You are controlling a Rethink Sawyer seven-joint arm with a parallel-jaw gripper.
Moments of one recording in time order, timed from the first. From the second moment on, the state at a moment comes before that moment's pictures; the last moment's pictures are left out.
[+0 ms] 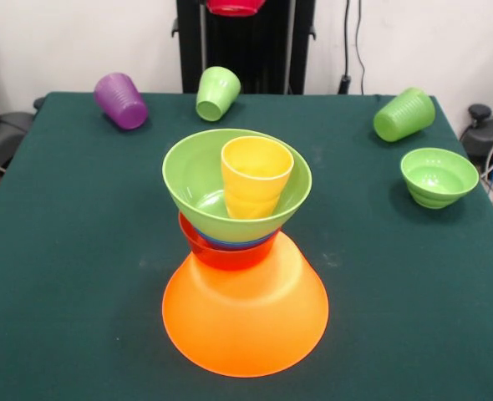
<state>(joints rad) -0.45 -1.07 0.15 1.84 -0.24 0.94 0.71</state>
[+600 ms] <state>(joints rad) -0.37 -1.01 0.13 1.86 -0.24 0.75 0.71</state>
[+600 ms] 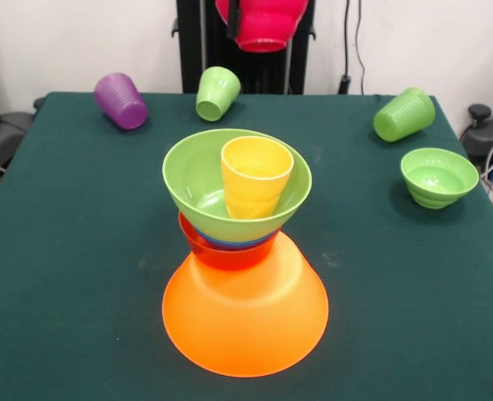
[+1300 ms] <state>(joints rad) -0.32 -0.91 0.07 1.88 -0.23 0.54 0.82</state>
